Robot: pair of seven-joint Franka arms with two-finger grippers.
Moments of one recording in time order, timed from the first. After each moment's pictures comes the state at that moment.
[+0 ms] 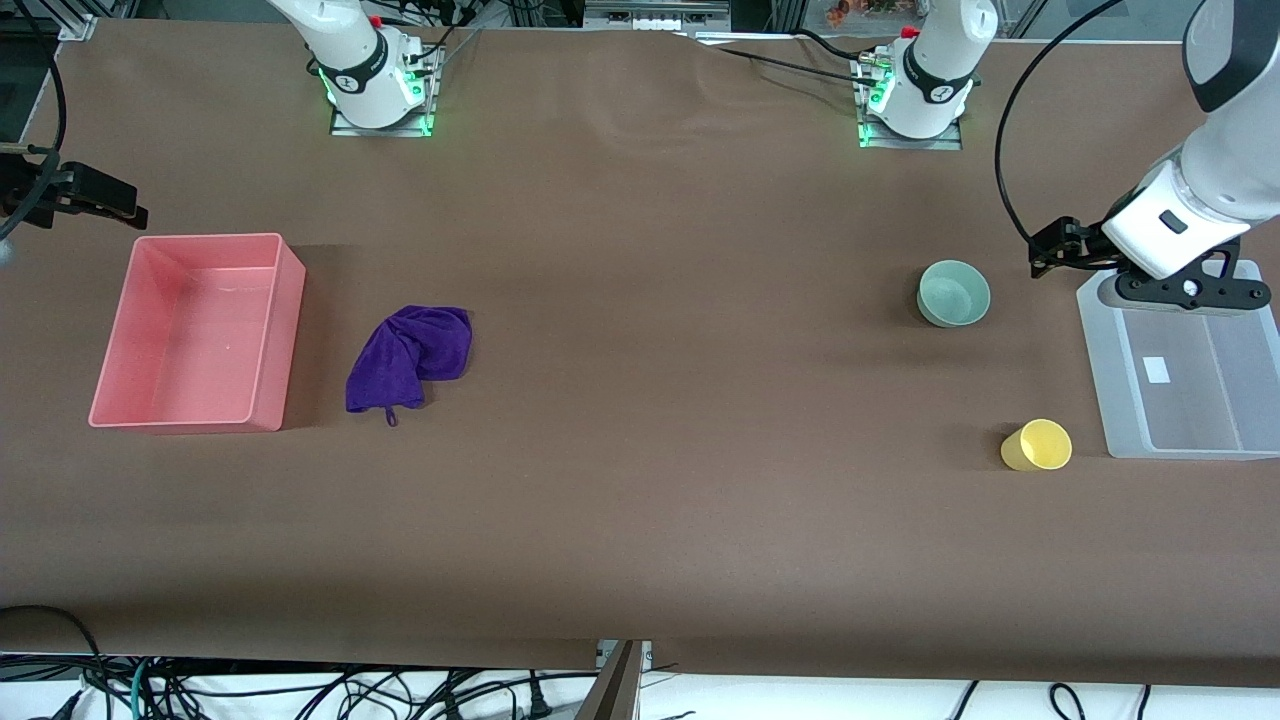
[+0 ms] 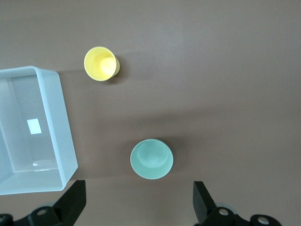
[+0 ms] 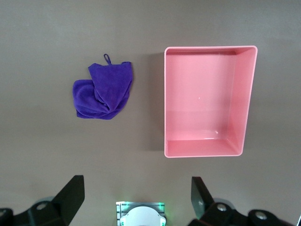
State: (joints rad) left arm -0.01 0.03 -0.05 -1.73 0.06 1.64 0.05; right arm -0.03 0.15 0.03 -1.31 -0.03 1.30 -0.02
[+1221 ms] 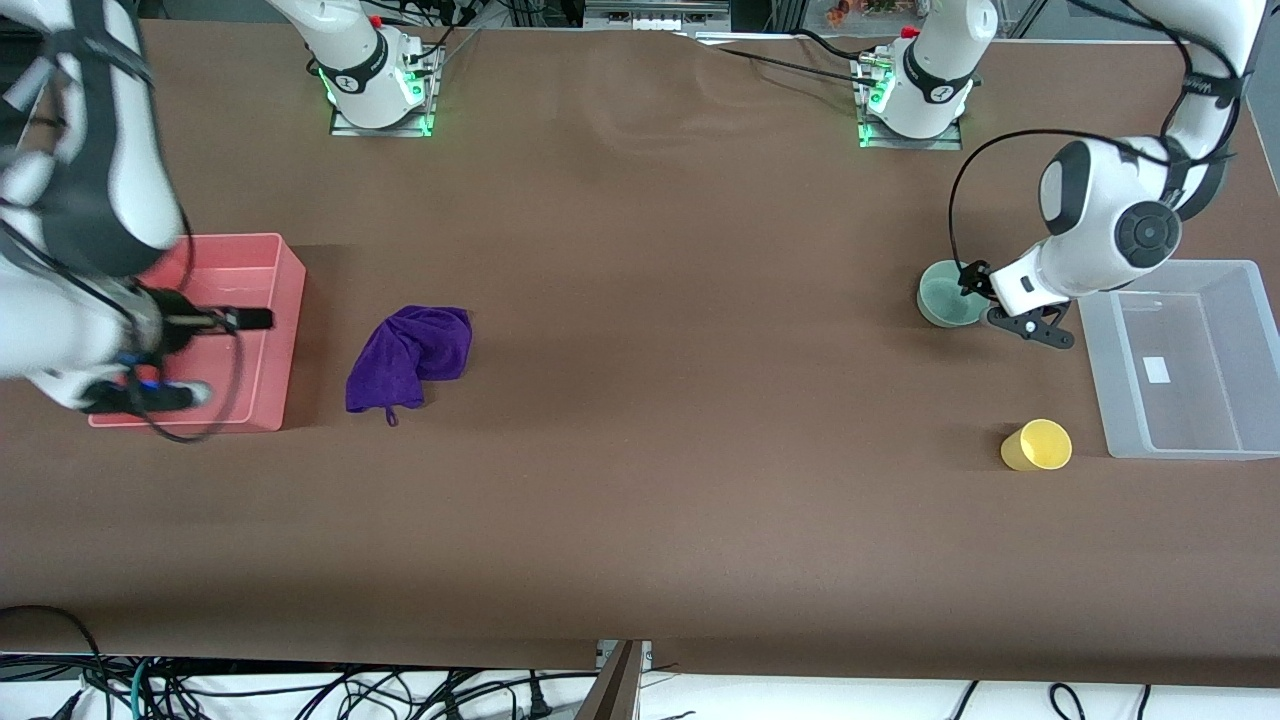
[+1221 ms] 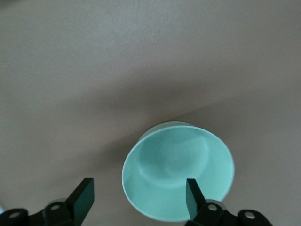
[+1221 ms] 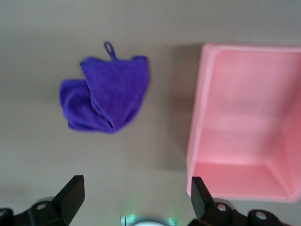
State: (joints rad) left arm 0.13 0.19 -0.04 -2.38 0.06 2.34 0.40; right arm 0.03 0.46 0.03 -1.44 0.01 1.54 0.01
